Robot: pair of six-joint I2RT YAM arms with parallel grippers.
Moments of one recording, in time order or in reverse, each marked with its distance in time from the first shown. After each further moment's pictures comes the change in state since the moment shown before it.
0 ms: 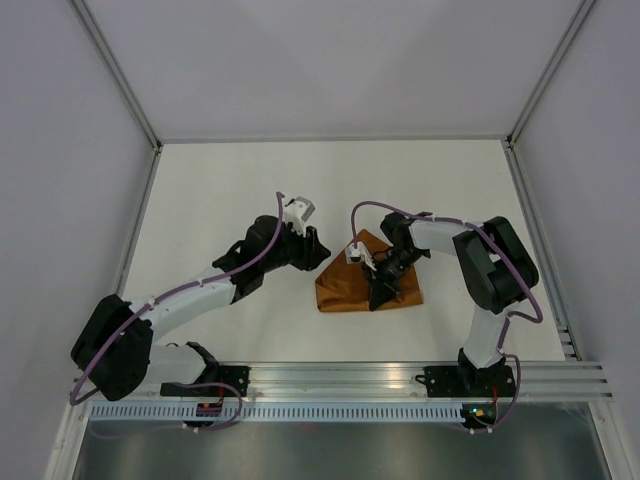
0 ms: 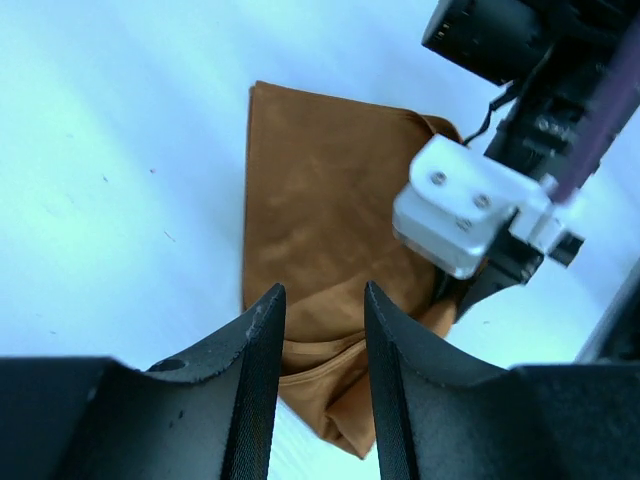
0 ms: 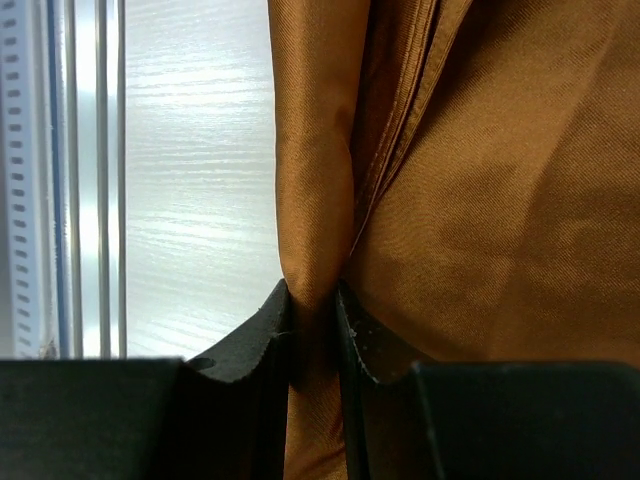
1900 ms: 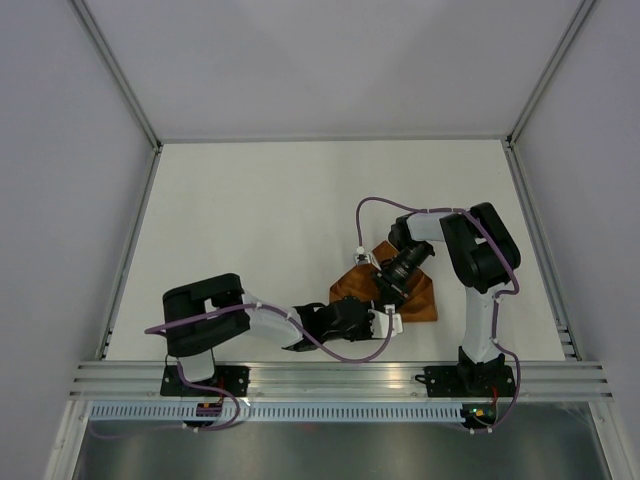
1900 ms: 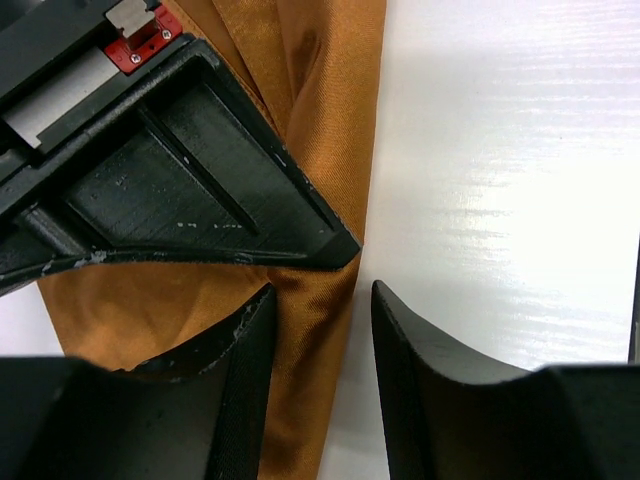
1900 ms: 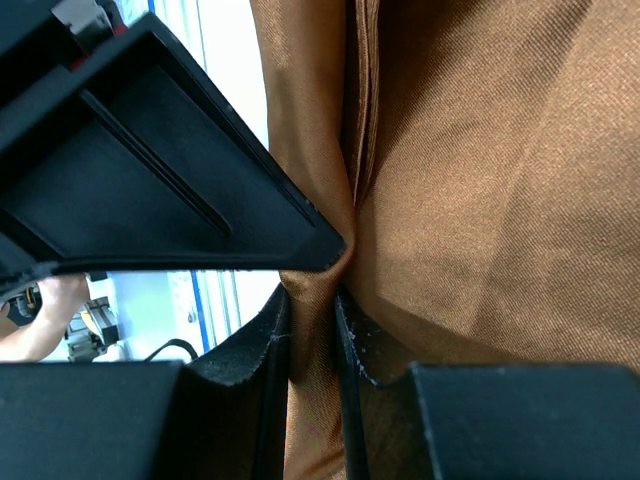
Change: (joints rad) left arm -0.635 0.470 -0.020 0.374 -0.297 0.690; right arm -0.079 0.194 0.091 -0.310 -0.043 0.016
